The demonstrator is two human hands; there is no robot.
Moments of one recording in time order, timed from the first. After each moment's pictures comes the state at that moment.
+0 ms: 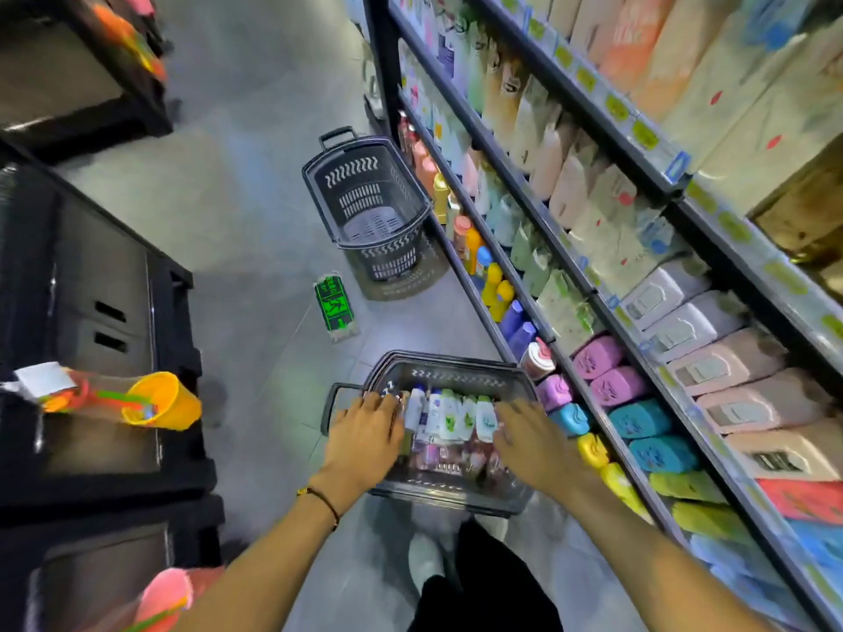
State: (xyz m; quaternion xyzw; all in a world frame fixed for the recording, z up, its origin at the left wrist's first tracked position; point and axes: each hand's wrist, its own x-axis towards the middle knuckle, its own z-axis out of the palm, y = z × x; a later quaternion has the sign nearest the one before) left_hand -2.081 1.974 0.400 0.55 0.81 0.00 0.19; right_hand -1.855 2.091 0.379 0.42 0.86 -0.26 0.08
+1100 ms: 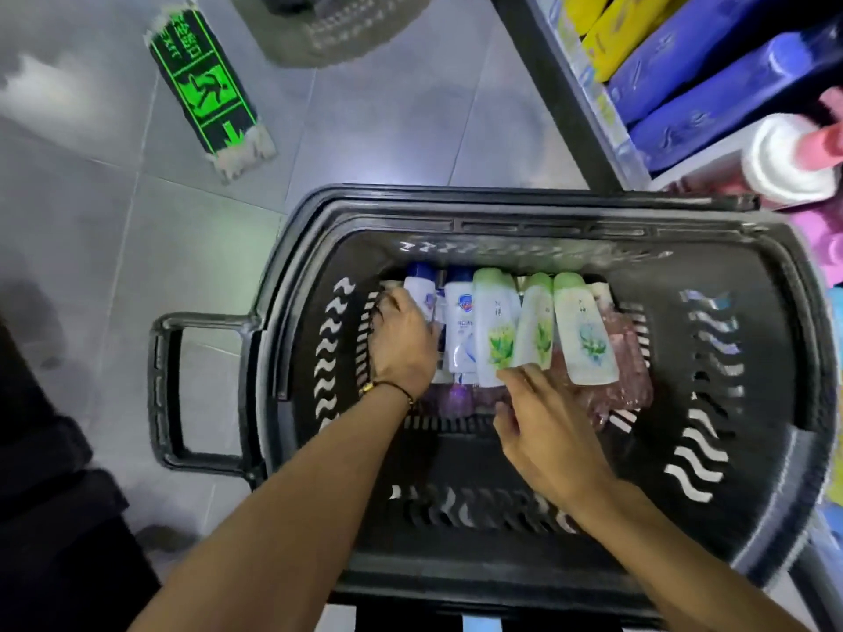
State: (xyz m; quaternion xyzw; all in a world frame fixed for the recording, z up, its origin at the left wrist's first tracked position) left_hand -2.135 2.092 -0.217 0.37 0.87 -0.04 0.33; right_hand -1.957 2.090 -0.128 0.49 0.80 -0.31 0.16
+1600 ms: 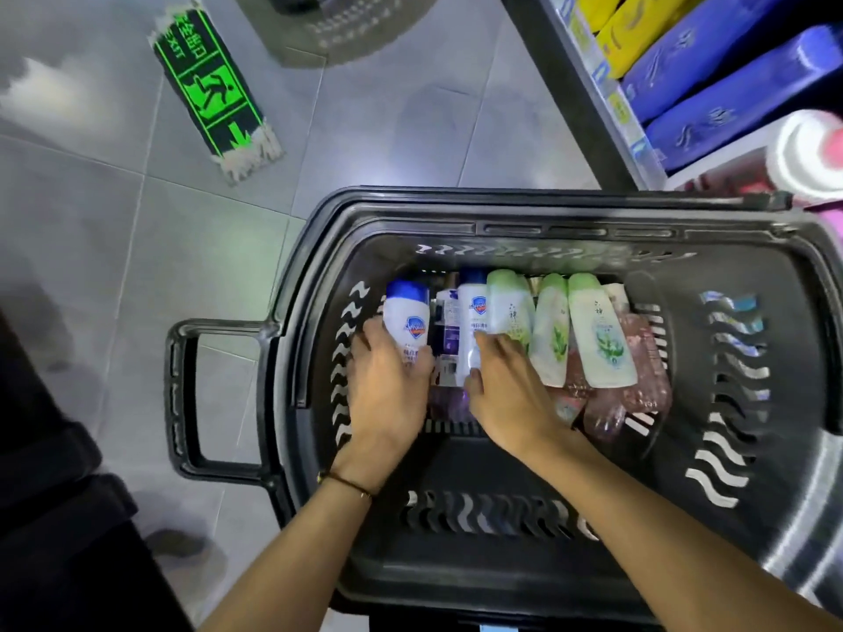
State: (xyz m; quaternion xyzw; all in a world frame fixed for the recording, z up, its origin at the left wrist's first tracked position) left_hand -2.155 2.052 -0.143 0.26 0.88 0.11 0.38; right_hand -2.018 2.102 -0.160 0.51 0.74 -0.41 0.16
